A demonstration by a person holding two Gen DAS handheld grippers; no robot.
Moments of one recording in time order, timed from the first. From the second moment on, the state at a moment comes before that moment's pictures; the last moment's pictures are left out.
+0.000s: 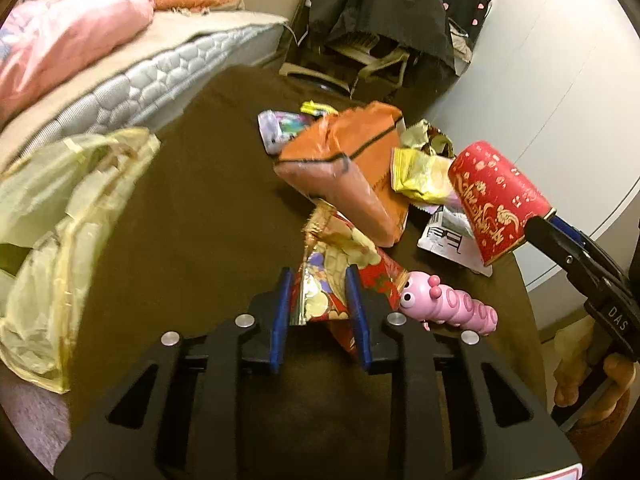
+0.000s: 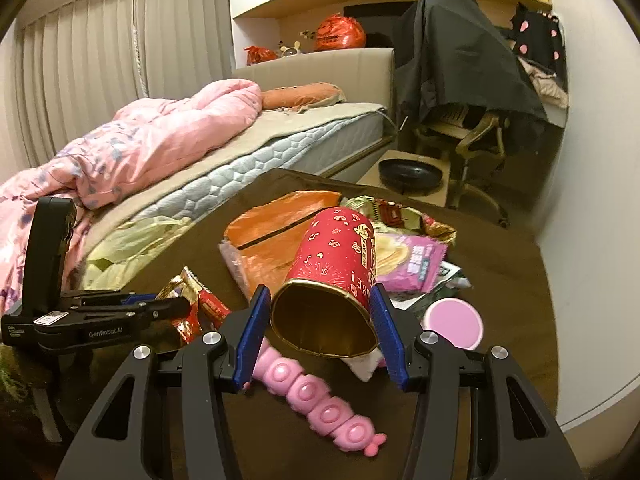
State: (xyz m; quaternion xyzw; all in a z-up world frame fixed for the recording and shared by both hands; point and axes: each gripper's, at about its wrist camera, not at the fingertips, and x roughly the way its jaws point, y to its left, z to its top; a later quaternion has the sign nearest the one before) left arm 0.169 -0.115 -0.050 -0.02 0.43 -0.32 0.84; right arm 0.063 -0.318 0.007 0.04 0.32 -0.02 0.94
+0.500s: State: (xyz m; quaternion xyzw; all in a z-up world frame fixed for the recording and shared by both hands) left arm 0.165 -0.077 -0.032 -0.05 0.41 -0.30 0.86; right arm 0.060 -0.291 0.024 0.00 0.31 -0.02 0.95
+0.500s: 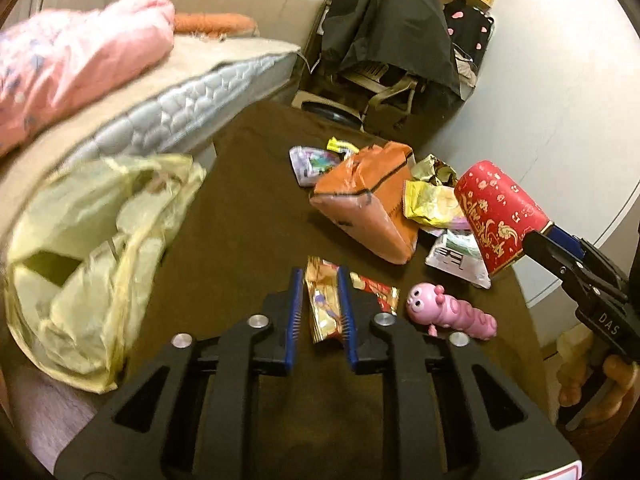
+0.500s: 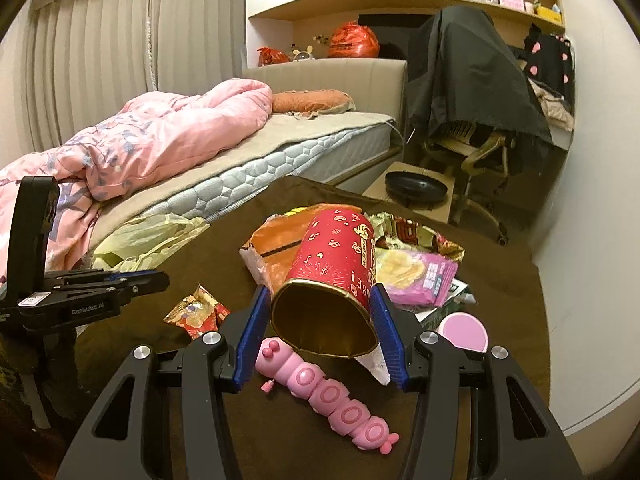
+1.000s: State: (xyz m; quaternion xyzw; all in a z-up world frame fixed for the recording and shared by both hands) left arm 0.169 -0.121 -0.071 -0.02 0.46 -0.30 0.84; right arm 0.044 -0.310 -0.007 0.04 0.33 -0.05 0.94
